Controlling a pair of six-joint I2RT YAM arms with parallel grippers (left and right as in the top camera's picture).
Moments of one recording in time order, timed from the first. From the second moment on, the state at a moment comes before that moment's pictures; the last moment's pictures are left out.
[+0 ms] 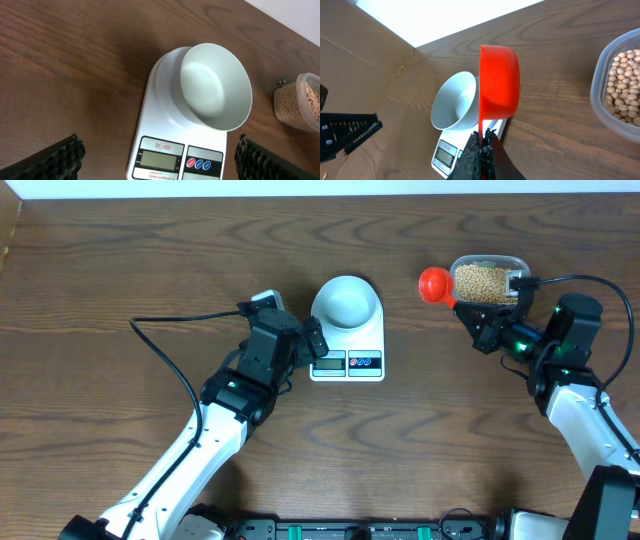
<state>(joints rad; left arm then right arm) -0.46 1.30 0.82 -0.26 -0.14 -0.71 -0.16 1.45 0.71 0.23 -0.90 0.28</state>
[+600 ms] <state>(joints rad) -0.47 1.30 0.82 -0.26 -0.12 -0.57 -0.16 1.45 0.71 0.23 -0.90 0.28</state>
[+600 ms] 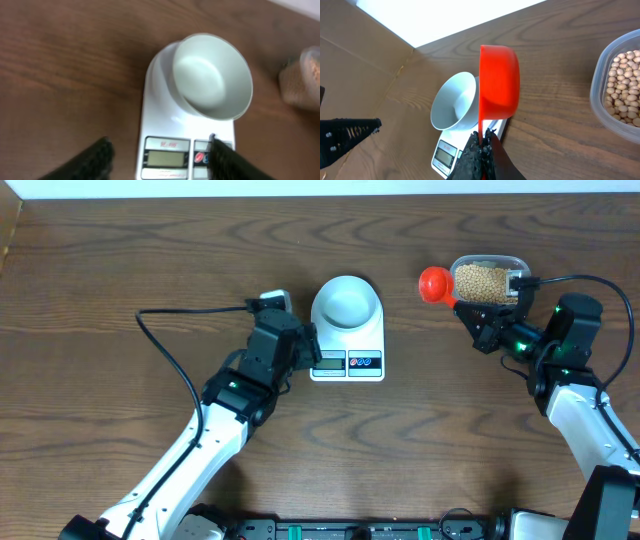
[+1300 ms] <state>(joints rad) -0.56 1.30 0.83 -0.19 -0.11 -0.53 -0.16 1.45 0.71 0.23 -0.90 0.28</state>
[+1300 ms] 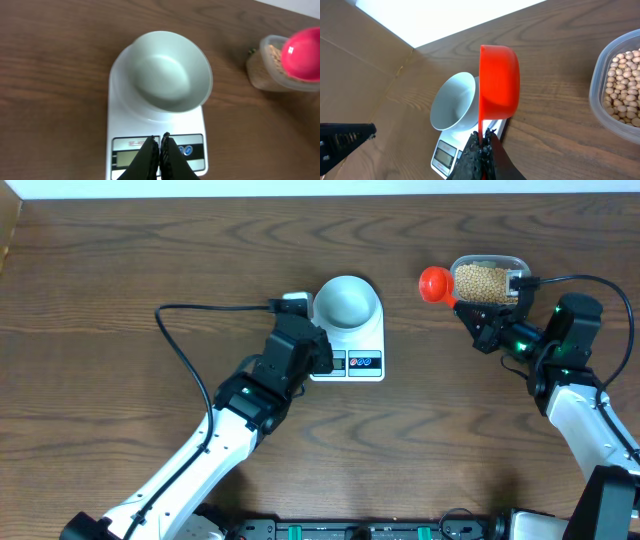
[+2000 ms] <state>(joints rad) -0.68 1.56 1.02 -0.34 -0.03 -0.36 -0.16 1.45 0.71 0.23 -0.90 0.28</state>
